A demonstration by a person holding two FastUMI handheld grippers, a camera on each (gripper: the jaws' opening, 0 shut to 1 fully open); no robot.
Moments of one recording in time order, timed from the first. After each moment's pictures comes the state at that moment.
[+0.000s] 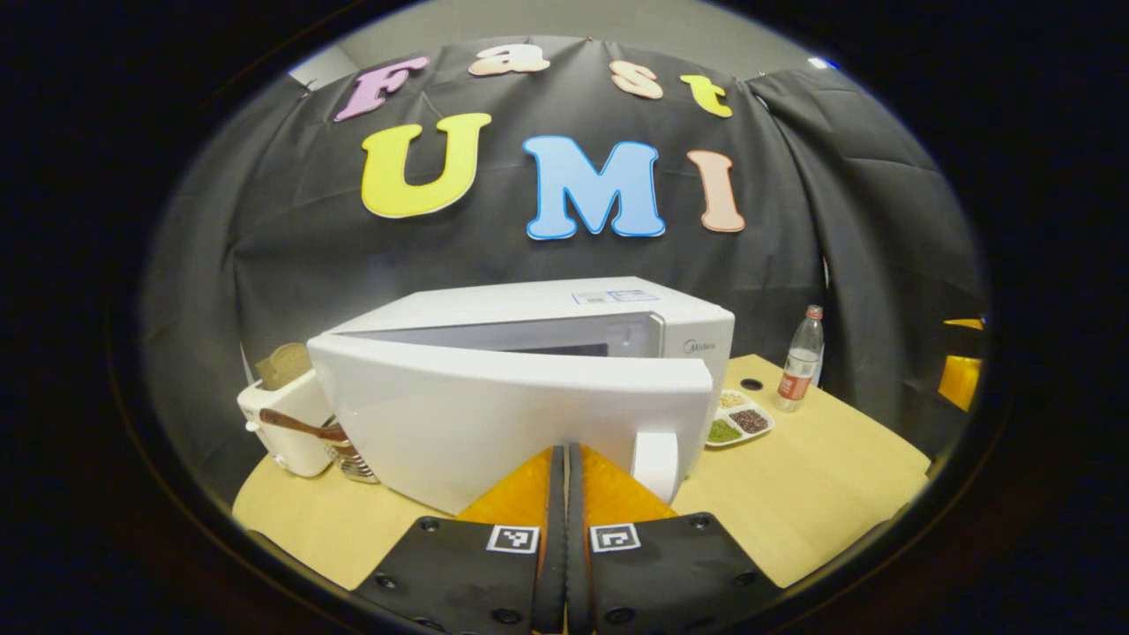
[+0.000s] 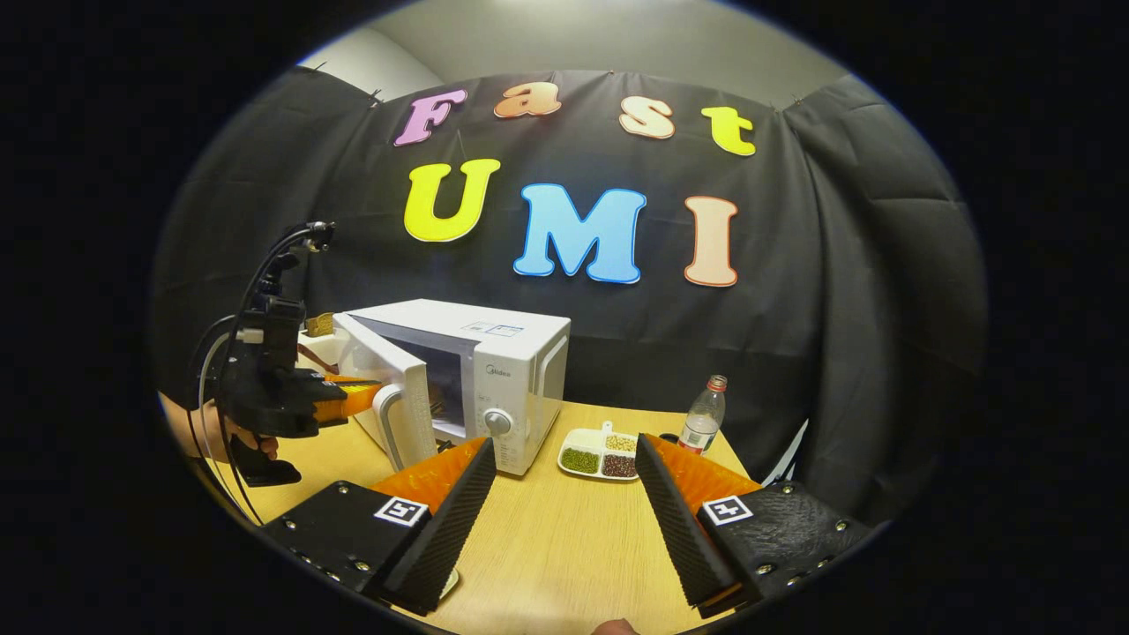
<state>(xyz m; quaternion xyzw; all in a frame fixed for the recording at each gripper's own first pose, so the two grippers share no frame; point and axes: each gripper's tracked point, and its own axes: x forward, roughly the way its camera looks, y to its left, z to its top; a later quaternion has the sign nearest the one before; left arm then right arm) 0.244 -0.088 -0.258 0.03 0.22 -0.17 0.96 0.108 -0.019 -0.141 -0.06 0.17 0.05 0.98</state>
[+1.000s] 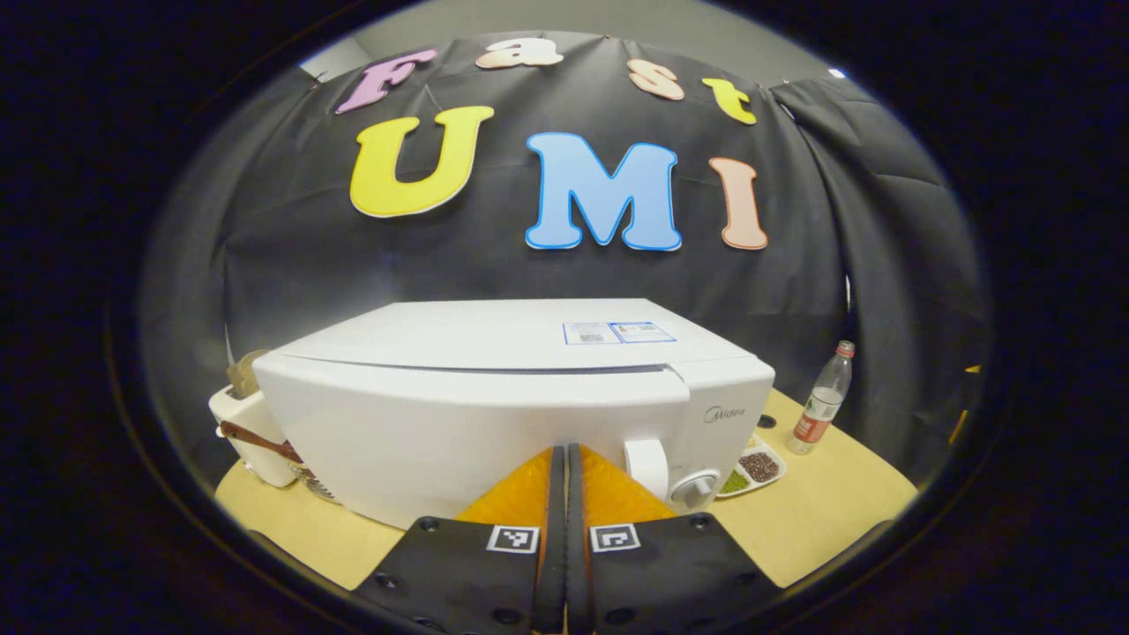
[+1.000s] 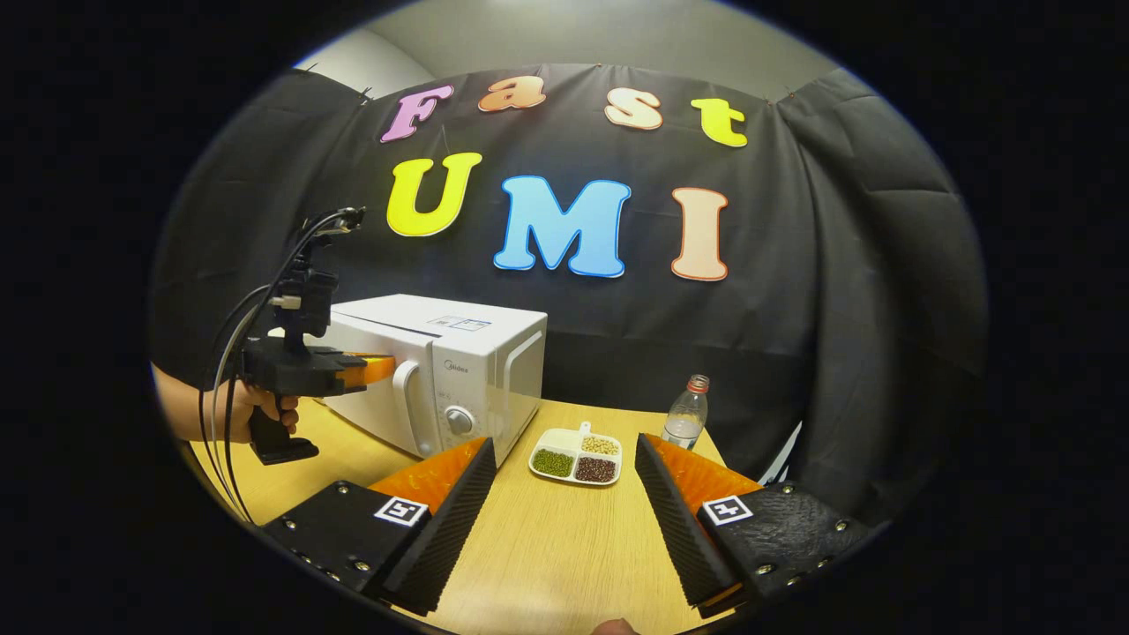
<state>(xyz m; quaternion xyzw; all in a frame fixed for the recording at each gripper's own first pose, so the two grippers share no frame) 0.317 -0.131 -0.261 0.00 0.21 -0.15 0.97 0.137 -0.060 -0.153 -0.06 0.18 0.05 0.98</state>
